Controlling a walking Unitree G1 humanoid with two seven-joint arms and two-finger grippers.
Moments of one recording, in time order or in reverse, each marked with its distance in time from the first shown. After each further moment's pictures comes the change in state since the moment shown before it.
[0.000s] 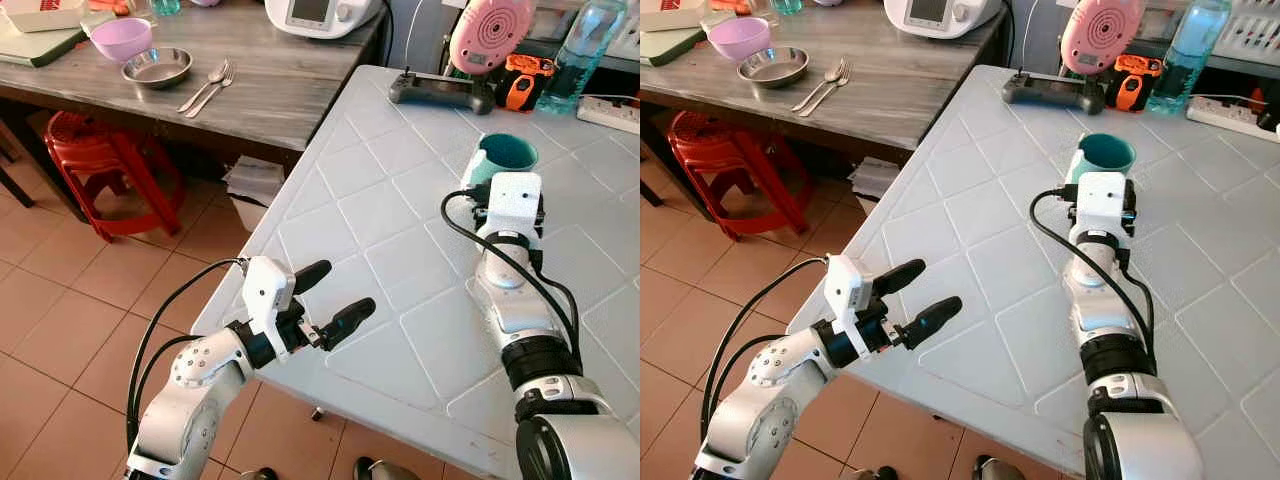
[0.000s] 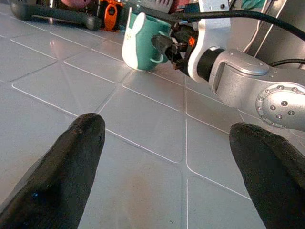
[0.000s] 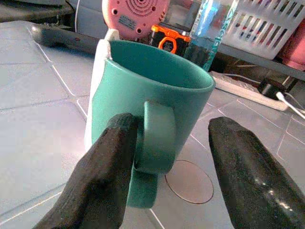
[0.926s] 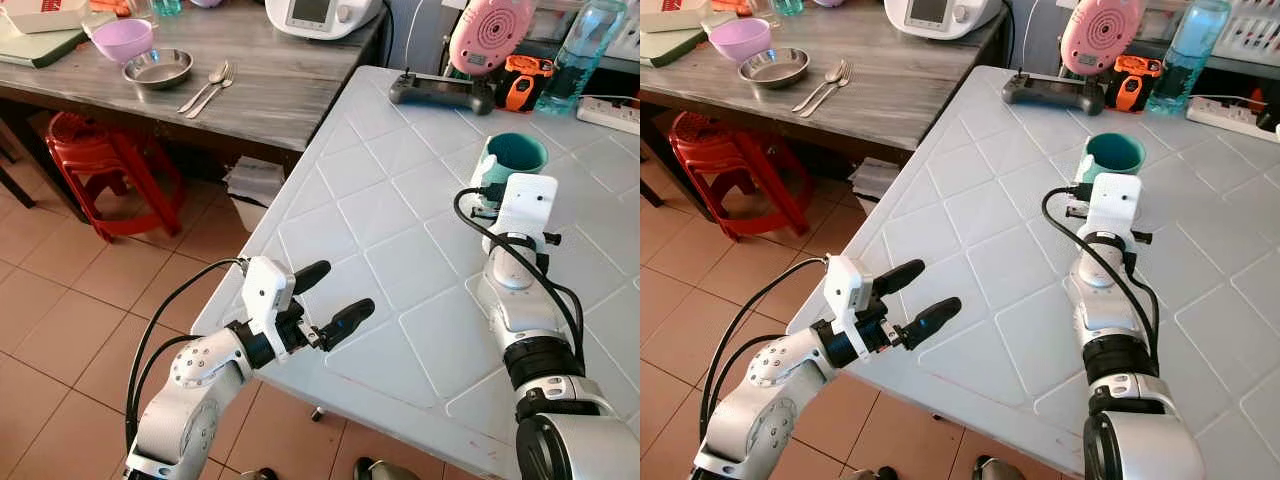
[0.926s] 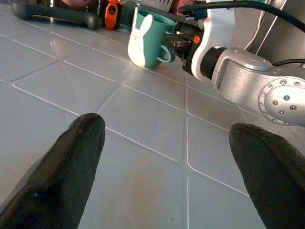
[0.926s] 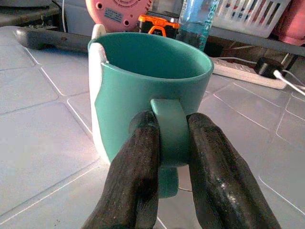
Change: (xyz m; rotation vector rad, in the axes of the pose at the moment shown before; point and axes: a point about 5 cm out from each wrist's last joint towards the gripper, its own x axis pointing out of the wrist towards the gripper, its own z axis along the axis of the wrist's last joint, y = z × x) left arm -0.001 0.001 0.000 0.007 0.007 0.002; right arm 0.001 -0.006 -0.003 0.100 0.031 -0.030
